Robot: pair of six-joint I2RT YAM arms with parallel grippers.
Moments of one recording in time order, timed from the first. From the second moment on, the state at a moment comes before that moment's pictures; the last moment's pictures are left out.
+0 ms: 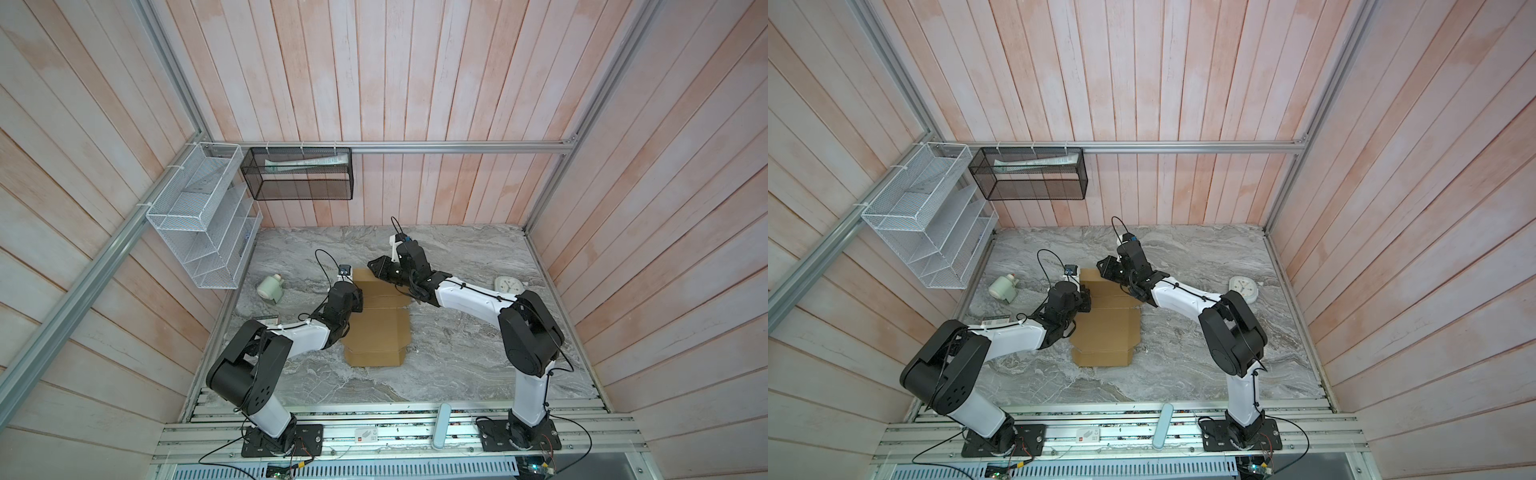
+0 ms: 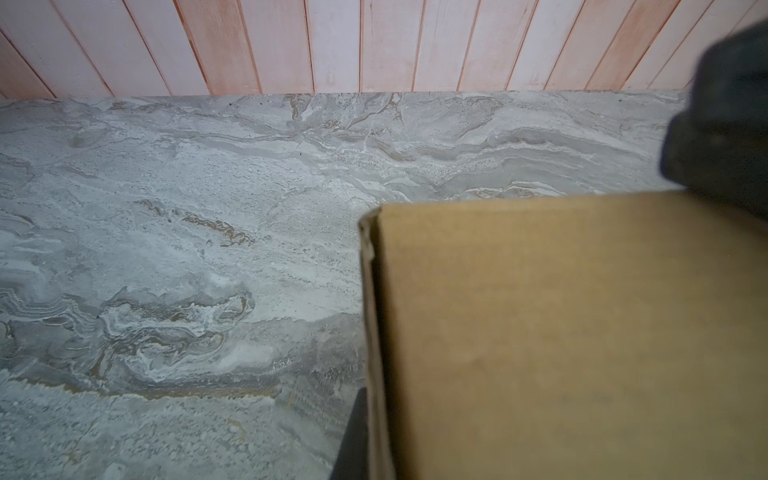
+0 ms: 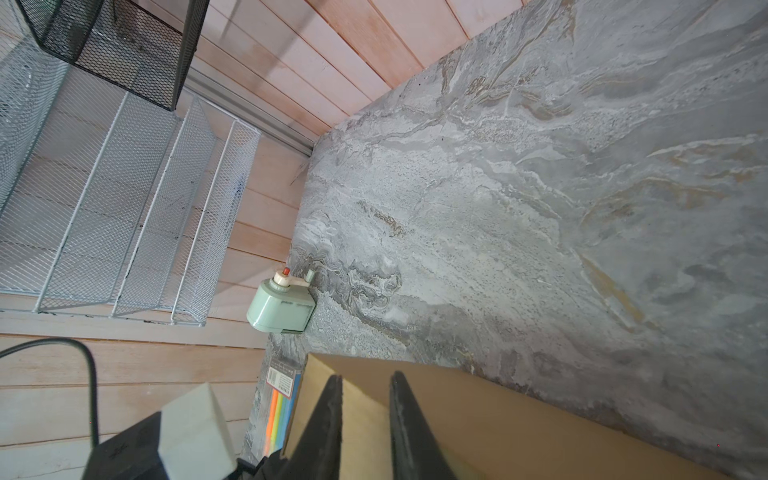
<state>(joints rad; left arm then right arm) -0.50 1.63 0.70 0.43 -0.30 -0.22 0.72 1.94 1.38 0.14 -0.16 0.89</state>
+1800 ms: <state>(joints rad) -0.52 1.62 0.66 0.51 -0.43 -0.31 0.72 1.94 1.31 0.27 -0.18 0.94</state>
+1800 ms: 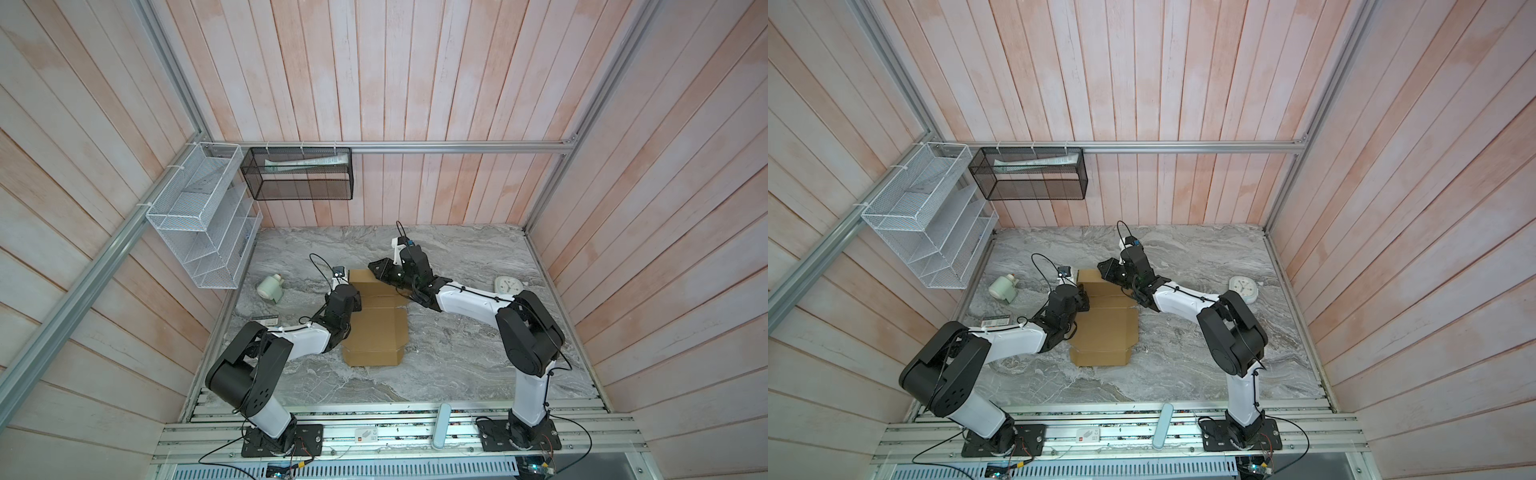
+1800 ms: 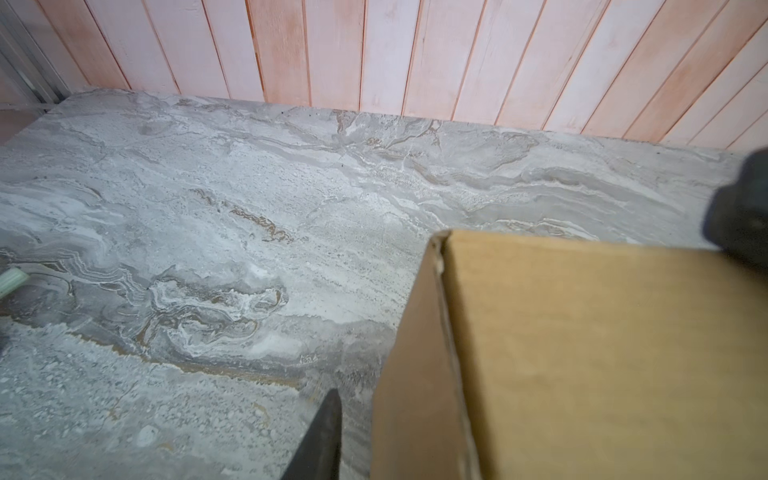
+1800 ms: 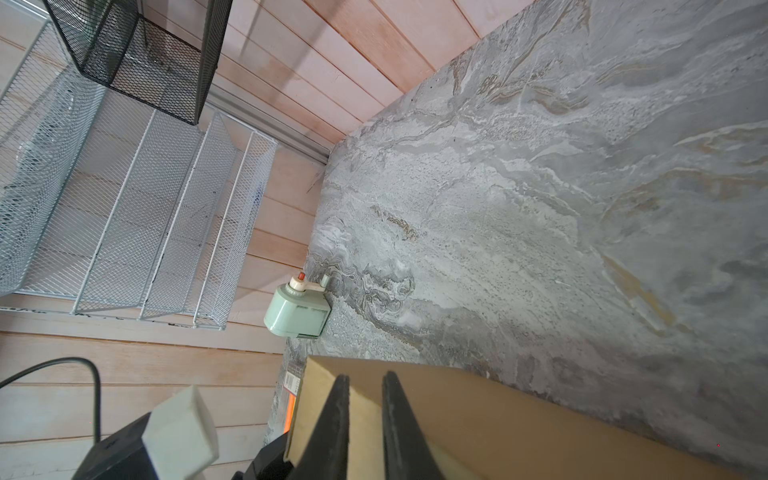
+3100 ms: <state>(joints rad) -0.52 1.56 0.65 0.47 -0.48 -0.29 0.69 1.66 1.29 0.01 -0.15 0.73</state>
